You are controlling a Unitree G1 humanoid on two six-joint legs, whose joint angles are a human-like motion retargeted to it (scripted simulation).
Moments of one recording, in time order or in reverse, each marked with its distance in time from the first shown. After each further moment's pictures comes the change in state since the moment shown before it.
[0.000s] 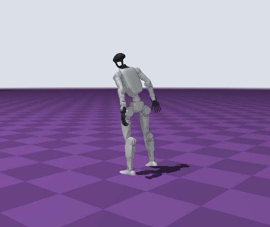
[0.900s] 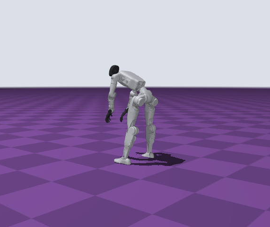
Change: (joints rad) left arm -1.541 -0.014 -0.852 -0.190 -0.028 0.093 0.338; right arm -1.414 -0.160 0.941 -0.022 -0.403 0.162 -0.255; waist -0.198 0.135 0.129; left_leg -0.945 -0.070 -0.269 0.000 0.298 -0.019; right_leg -0.722 -0.146 -0.292 -0.106 0.103 0.000
